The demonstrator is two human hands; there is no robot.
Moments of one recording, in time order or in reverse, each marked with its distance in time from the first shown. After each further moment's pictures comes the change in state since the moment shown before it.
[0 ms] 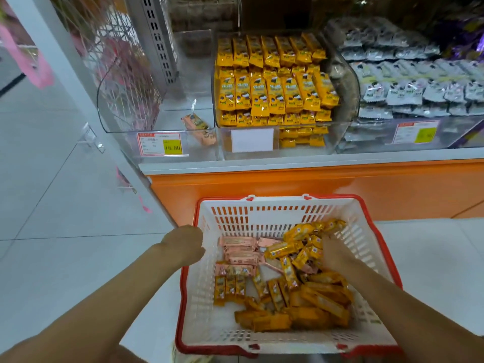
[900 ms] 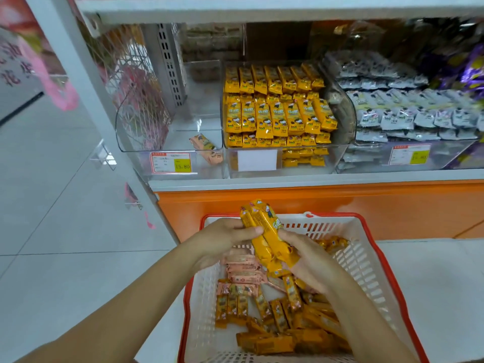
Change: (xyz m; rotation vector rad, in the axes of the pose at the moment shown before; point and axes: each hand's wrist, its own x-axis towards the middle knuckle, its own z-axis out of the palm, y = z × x) left_hand -0.017 0.039 -0.043 -1.528 -0.156 0.315; right_hand -0.135 -0.110 -0.105 1.595 -0.404 -0.419
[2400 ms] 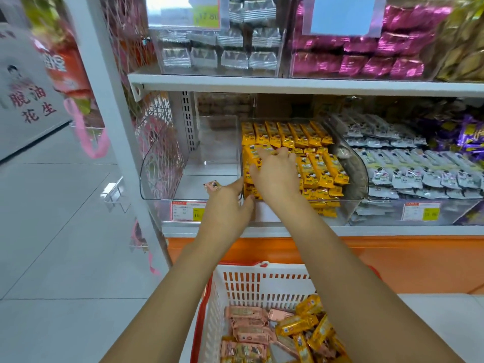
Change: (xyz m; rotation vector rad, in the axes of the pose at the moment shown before) left_hand -0.001 0.106 -0.032 0.787 0.795 0.740; right_hand 0.113 -0.176 0.102 -1.480 0.838 -0.499
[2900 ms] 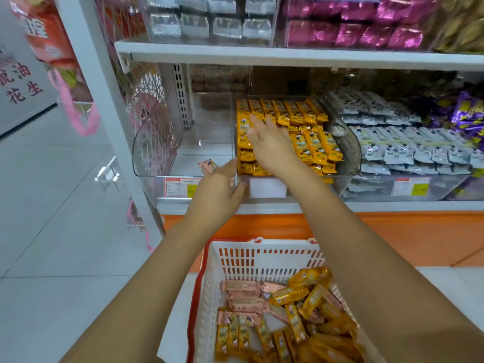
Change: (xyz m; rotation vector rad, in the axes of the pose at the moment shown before) left_hand -0.017 -0.011 0.000 0.026 -0.028 0.182; right_hand -0.001 0.011 -0.016 0.191 -0.143 -0.141
